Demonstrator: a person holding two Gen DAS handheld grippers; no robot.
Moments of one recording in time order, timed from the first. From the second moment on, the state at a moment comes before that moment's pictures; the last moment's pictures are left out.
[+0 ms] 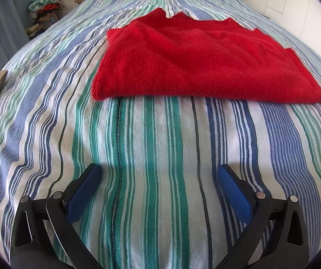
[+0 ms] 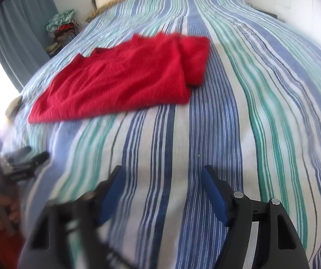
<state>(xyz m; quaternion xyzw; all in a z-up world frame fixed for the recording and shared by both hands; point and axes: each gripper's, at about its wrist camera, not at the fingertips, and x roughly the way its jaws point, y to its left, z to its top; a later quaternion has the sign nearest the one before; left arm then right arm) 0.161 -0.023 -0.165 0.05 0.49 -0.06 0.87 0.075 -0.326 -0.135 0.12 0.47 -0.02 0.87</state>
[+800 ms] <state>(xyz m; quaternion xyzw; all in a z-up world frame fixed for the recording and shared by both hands) 0.159 -0.022 -0.165 0.06 0.48 -0.06 0.87 0.197 -0.357 -0.086 0.10 0.48 0.00 0.87</state>
